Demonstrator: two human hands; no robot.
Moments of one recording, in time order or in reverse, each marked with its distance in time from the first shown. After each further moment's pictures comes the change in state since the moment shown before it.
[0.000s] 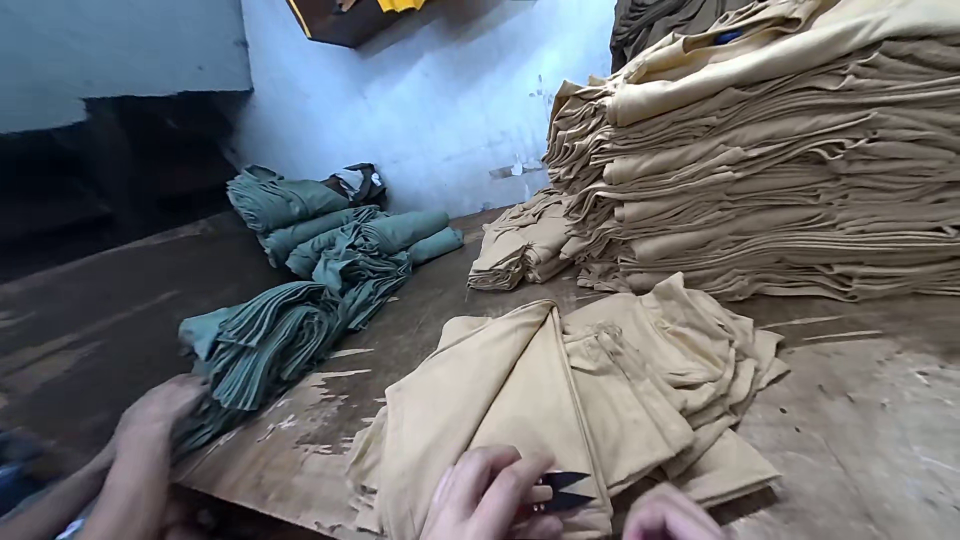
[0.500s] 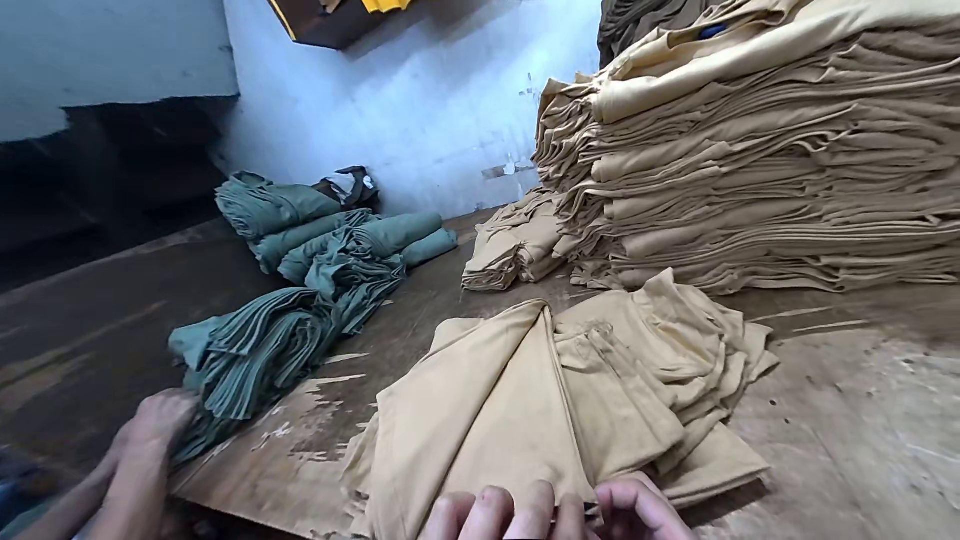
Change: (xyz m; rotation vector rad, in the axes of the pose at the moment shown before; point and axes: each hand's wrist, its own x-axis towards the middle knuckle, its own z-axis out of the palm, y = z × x) left_hand 0.001 0.036 0.001 0.504 0.060 0.263; right_hand 0.008 -0.016 0.039 0.260 0.303 0.089
